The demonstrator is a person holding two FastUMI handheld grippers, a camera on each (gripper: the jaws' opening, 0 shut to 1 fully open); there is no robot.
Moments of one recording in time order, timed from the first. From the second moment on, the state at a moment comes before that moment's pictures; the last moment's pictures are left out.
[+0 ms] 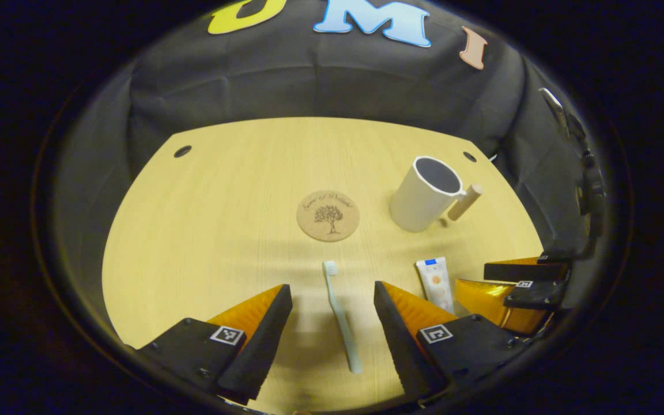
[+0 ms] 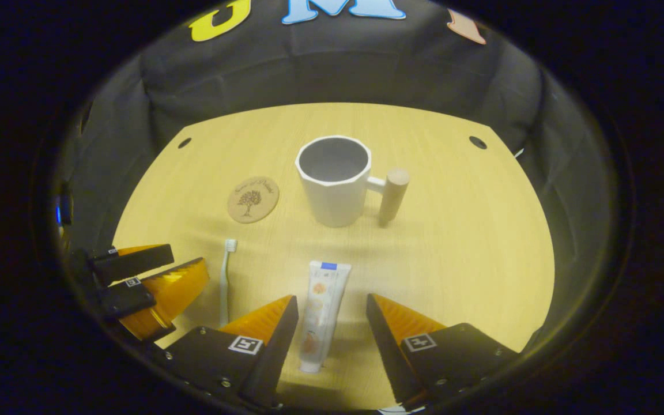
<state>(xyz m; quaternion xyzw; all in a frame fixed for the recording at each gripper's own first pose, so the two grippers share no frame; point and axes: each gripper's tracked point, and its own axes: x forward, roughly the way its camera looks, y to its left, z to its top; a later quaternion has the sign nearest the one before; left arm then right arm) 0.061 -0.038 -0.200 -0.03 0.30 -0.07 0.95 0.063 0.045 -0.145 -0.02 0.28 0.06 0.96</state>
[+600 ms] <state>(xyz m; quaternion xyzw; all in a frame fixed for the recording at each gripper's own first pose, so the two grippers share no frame) 0.064 -0.030 -0.266 -0.05 0.41 -0.04 0.91 0.086 0.041 -0.191 -0.03 0.35 0.04 0.93</state>
